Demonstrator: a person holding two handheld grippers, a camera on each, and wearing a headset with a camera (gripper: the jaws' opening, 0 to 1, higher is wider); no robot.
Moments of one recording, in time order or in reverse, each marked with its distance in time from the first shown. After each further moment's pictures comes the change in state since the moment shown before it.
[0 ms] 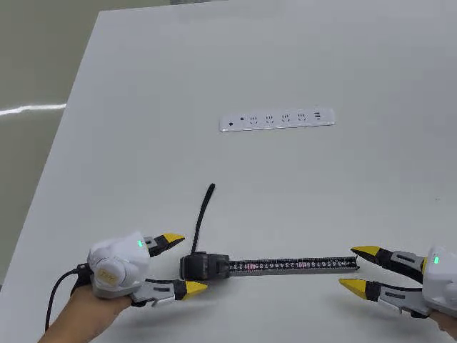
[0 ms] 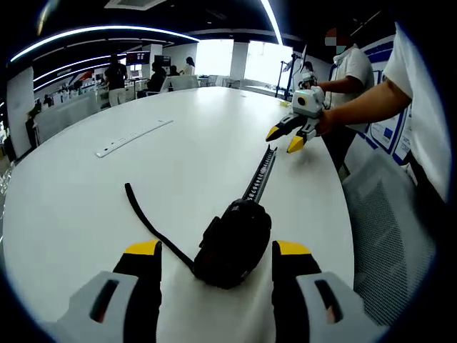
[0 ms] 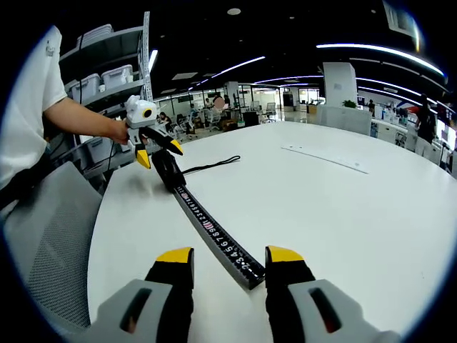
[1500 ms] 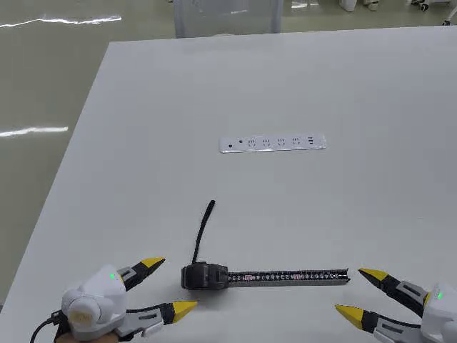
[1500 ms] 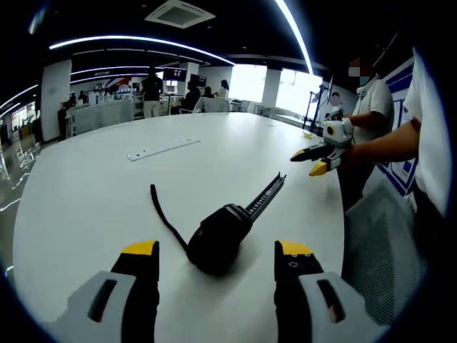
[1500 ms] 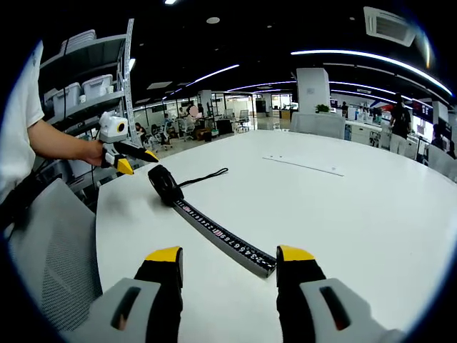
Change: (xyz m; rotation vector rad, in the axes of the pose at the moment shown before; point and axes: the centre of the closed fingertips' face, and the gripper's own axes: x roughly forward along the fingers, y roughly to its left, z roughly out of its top) left arm -0.048 -0.014 0.000 -0.140 -0.152 0.159; right arm -0.030 0.027 0.013 0.055 -0.051 -0.166
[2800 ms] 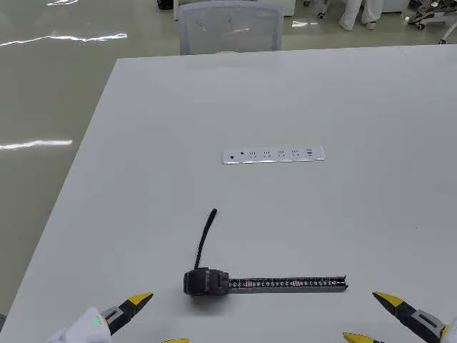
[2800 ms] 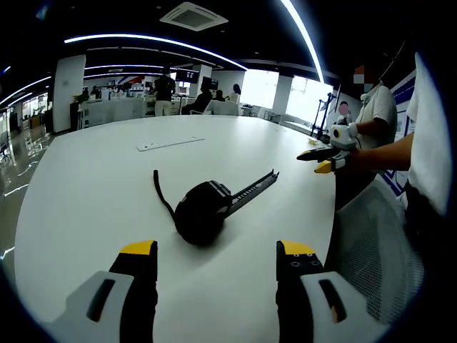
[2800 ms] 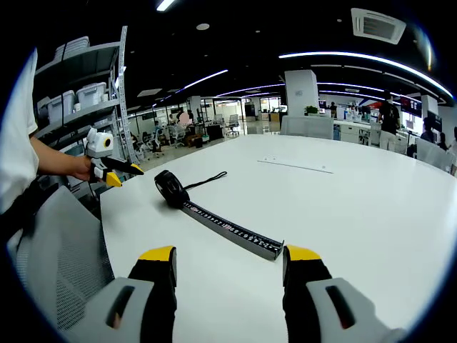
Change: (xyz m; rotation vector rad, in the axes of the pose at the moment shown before) left arm -0.040 -0.027 -0.026 -0.067 -0.026 0.053; right arm -0.036 0.018 -0.002 0.045 -0.034 -0.056
